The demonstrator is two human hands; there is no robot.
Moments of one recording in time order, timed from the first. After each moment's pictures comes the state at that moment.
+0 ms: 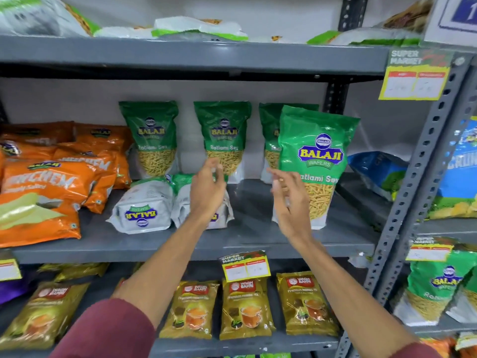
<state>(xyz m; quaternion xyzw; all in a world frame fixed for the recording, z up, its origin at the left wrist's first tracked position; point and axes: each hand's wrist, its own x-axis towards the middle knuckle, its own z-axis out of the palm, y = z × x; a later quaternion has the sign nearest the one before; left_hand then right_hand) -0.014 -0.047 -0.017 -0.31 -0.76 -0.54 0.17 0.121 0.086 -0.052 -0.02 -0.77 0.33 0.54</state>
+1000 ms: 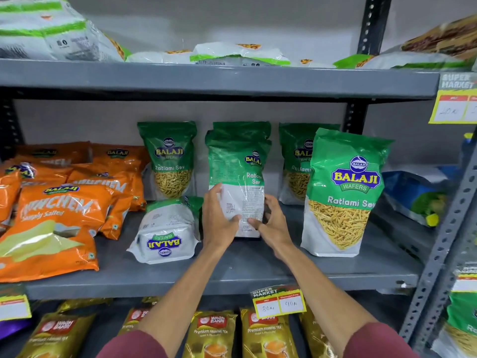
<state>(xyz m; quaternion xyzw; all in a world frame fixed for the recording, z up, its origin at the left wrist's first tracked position) -0.075 -0.060 -0.059 -0.33 -0.73 -0.58 0.16 0.003 0.067 -0.076 -0.15 -0.74 0.55 0.36</state>
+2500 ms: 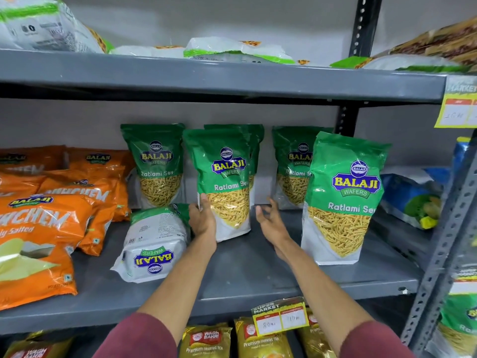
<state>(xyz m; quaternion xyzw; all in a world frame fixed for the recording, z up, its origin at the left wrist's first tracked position) -0.134 -0.025 -0.056 -0.06 -0.64 -0.77 -0.03 -0.020 0.092 -0.070 -0.23 -0.74 0.55 0.32</state>
